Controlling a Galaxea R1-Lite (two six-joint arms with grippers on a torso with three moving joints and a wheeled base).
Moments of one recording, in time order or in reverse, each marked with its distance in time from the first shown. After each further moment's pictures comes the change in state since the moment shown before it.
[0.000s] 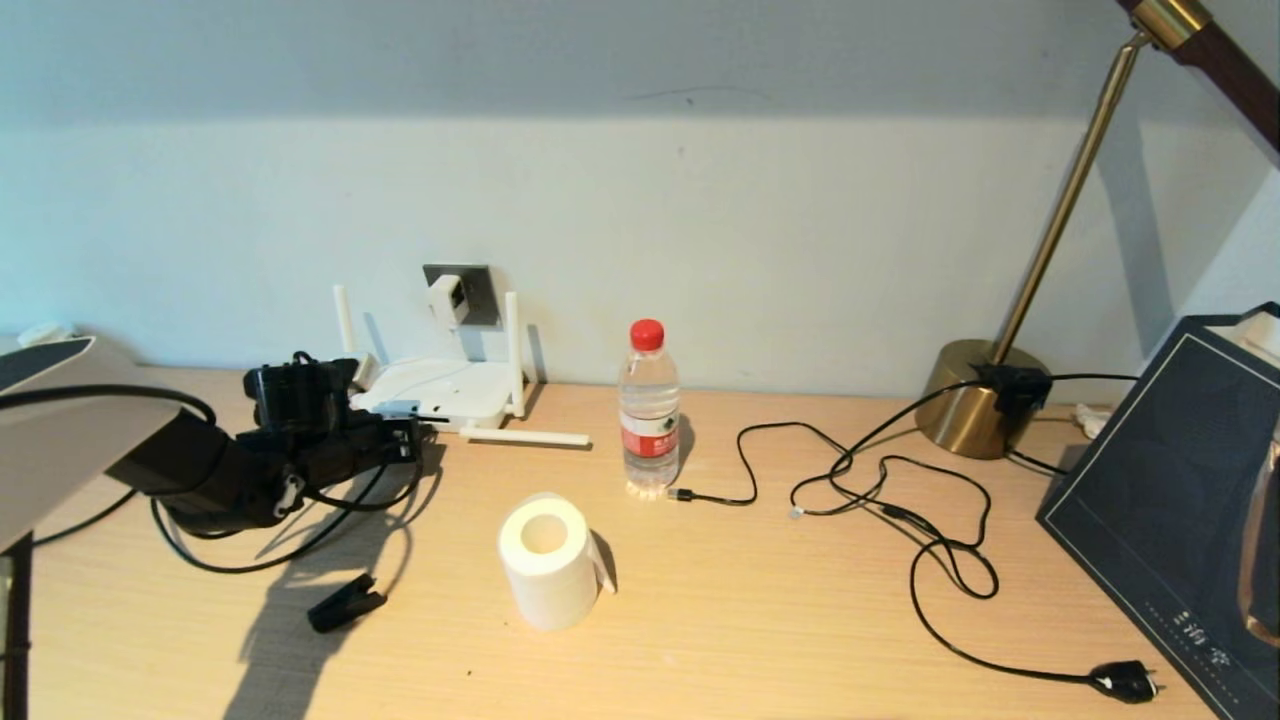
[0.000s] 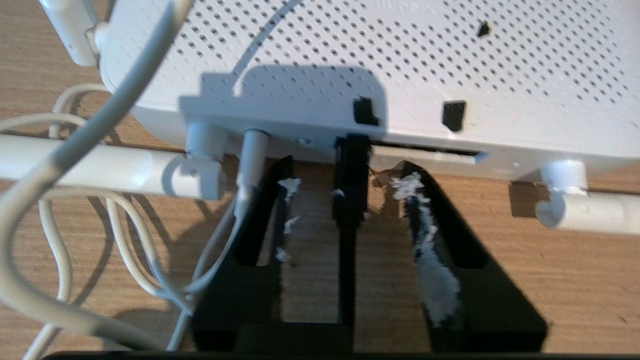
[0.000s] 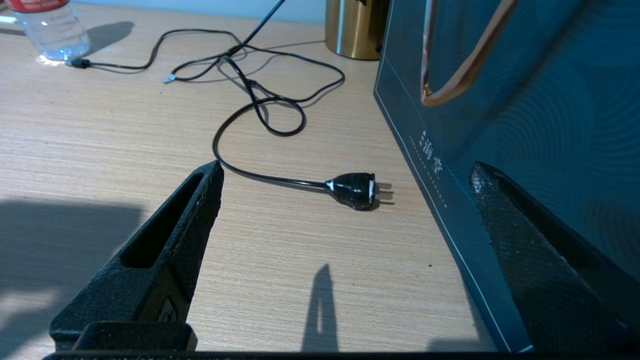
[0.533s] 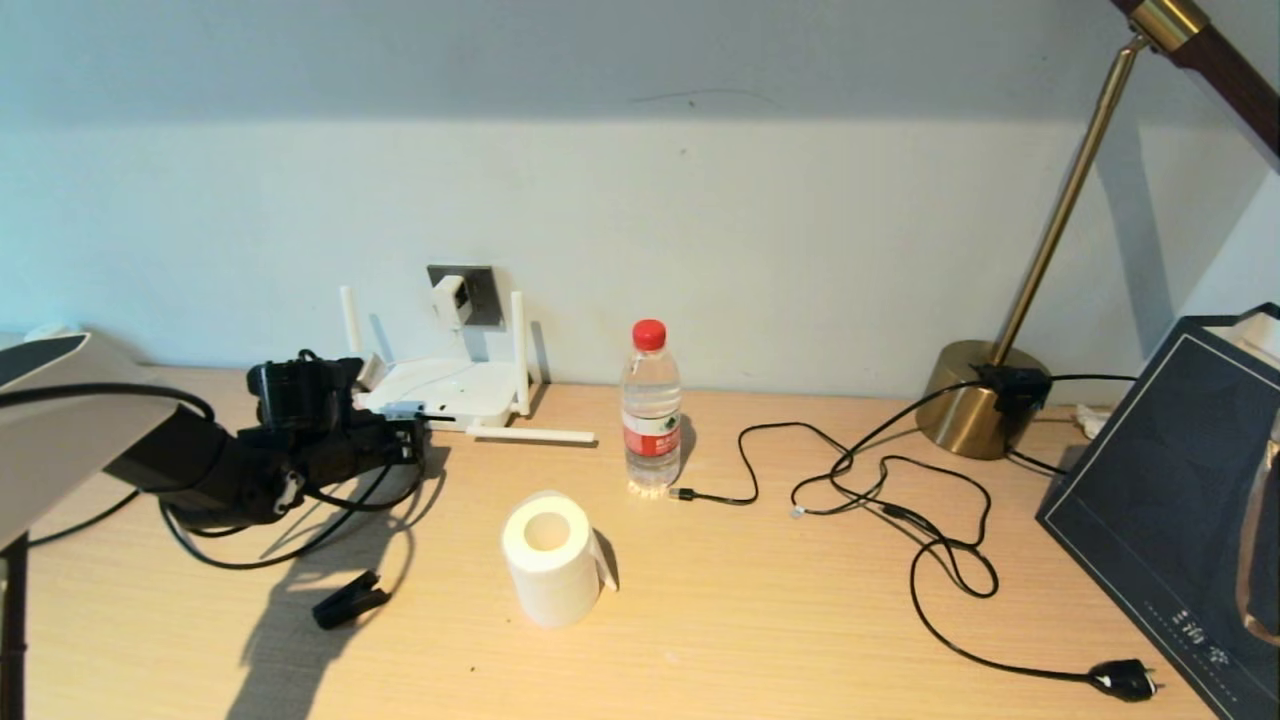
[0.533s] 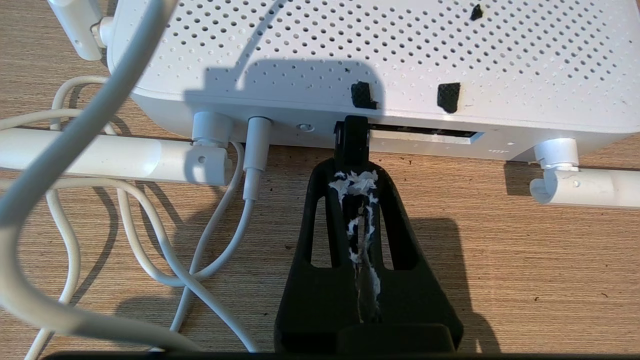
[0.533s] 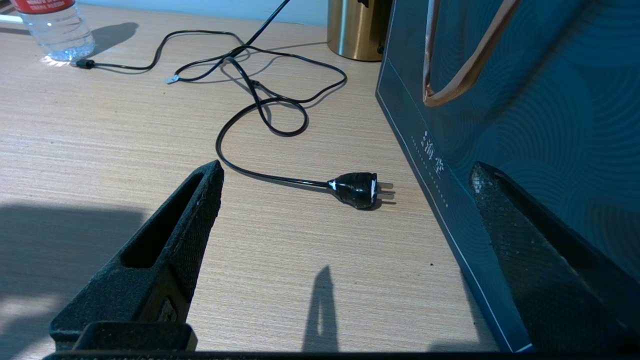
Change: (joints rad) left arm 0.000 -0.003 -0.019 0.026 0.003 0.006; right arm 0.000 0.000 0.000 0.000 0.000 0.000
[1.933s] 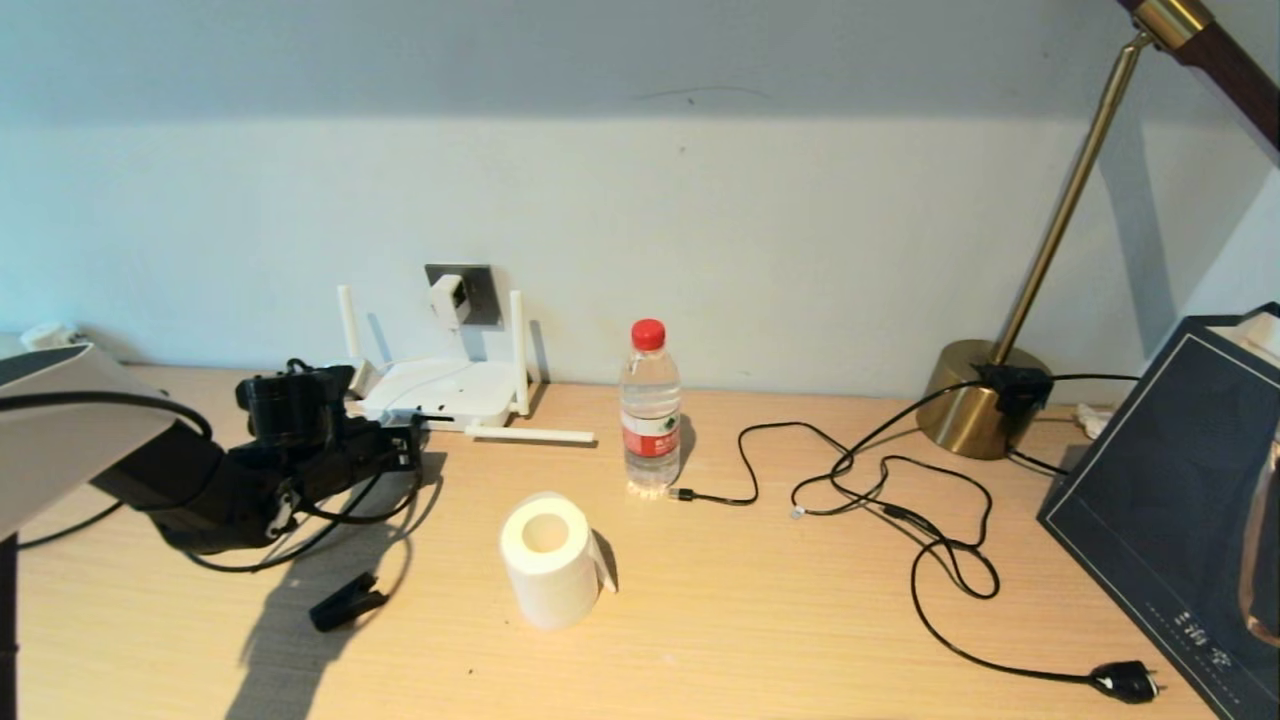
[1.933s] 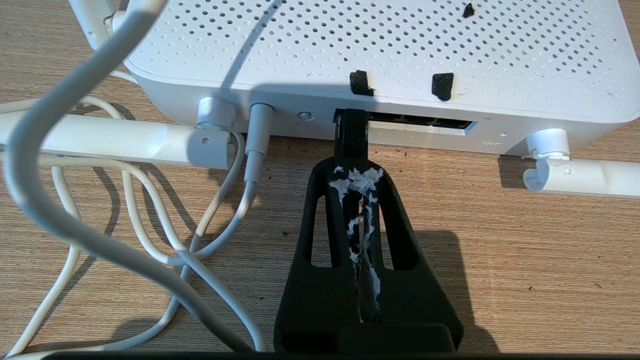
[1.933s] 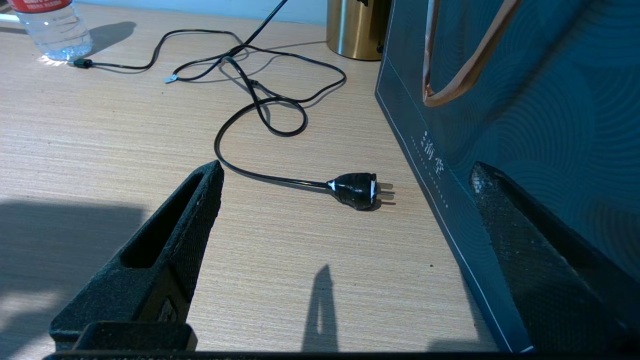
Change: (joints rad) left arm -0.002 -0.017 0.114 -0.130 0.001 -0.007; right arm 0.000 0.000 0.000 0.000 0.000 0.000
